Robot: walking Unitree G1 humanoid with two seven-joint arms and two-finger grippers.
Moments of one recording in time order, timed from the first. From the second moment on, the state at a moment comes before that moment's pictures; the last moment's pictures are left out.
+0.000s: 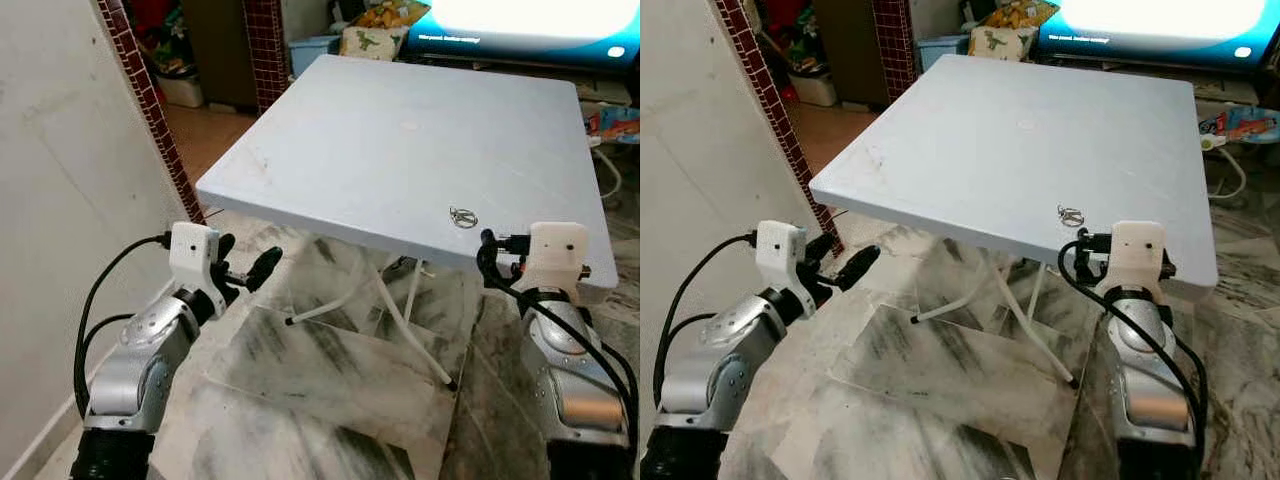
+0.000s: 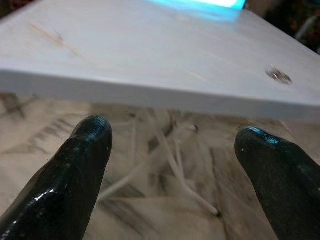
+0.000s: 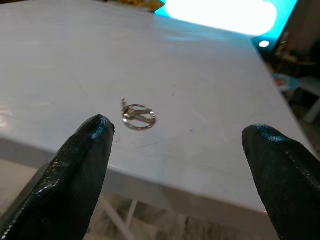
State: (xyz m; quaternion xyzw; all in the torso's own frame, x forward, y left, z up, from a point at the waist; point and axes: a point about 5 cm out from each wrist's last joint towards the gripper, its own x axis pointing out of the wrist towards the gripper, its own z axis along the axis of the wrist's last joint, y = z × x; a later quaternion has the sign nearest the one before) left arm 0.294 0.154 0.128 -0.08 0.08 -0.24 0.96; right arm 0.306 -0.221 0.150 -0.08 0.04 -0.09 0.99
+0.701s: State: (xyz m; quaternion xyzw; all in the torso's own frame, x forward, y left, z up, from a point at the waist) left arm 0.238 0.122 0.138 -0.09 0.12 -0.37 0.92; right arm 0.371 -0.219 0.142 -0.06 0.07 -0.05 0.99
